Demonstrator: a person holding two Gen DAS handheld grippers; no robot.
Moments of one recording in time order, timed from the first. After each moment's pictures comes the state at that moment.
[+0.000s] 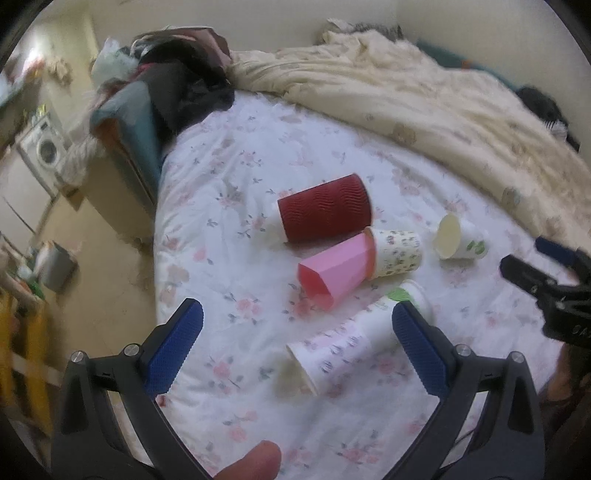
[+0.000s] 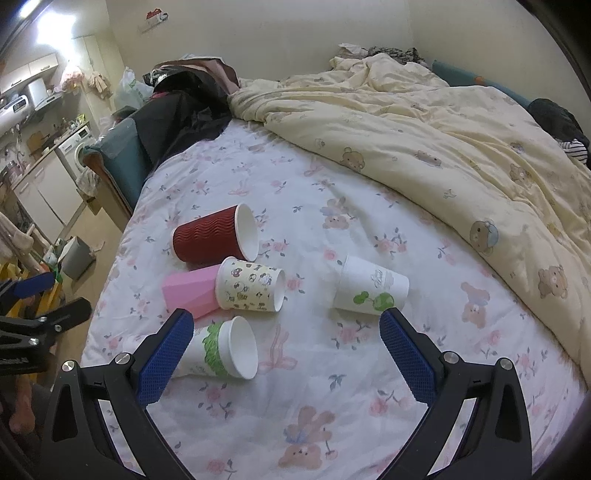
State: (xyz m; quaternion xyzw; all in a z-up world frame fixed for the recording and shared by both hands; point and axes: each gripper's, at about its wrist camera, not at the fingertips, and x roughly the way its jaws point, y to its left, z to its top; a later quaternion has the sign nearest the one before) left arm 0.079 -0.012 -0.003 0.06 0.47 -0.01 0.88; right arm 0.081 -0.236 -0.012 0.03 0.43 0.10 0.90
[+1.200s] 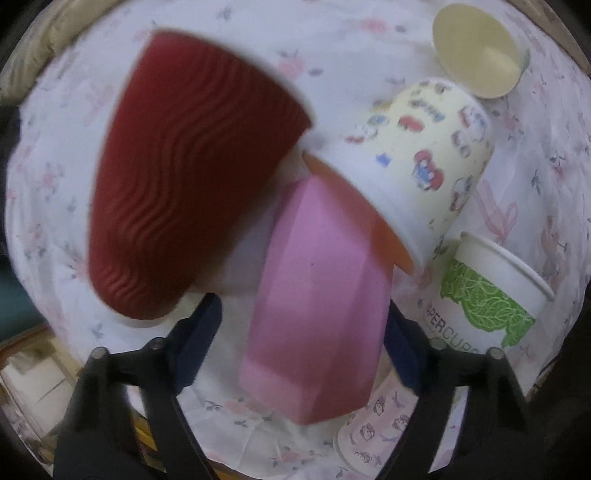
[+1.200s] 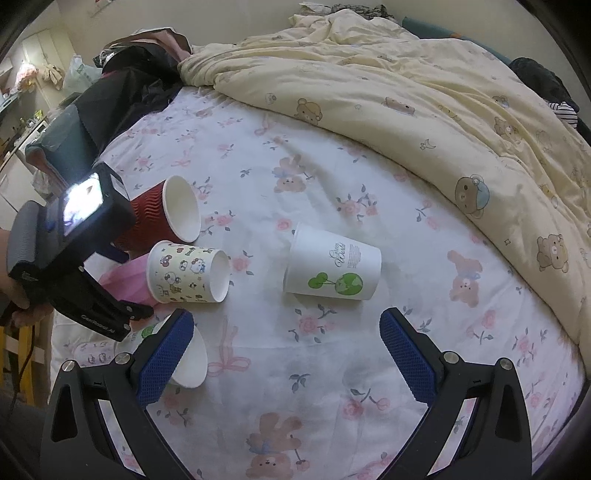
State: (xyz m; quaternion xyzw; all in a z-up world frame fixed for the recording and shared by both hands) left arm 0.227 -0.097 -0.166 0.32 0.69 -0.23 0.61; right arm 0.120 -0.265 -0.056 0.04 0.51 0.03 0.86
